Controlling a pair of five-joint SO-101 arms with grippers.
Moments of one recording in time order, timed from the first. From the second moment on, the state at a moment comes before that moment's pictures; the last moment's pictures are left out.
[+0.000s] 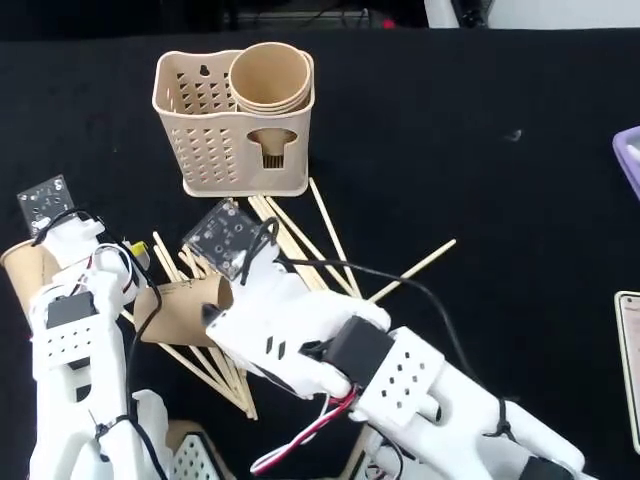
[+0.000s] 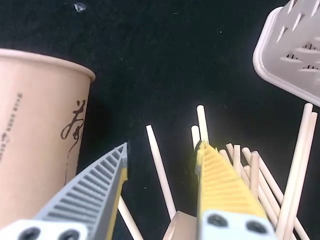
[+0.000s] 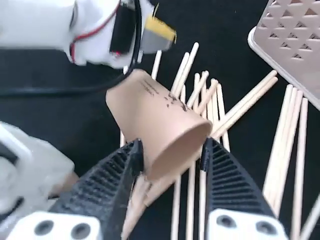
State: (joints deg) left arm -23.6 -49.1 68.7 37.8 6.5; right arm -55.2 -46.5 45.1 55.3 -8.6
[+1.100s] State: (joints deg) left arm -23.6 -49.1 68.7 37.8 6.5; right arm -57.7 -31.7 59.5 33.0 -8.1
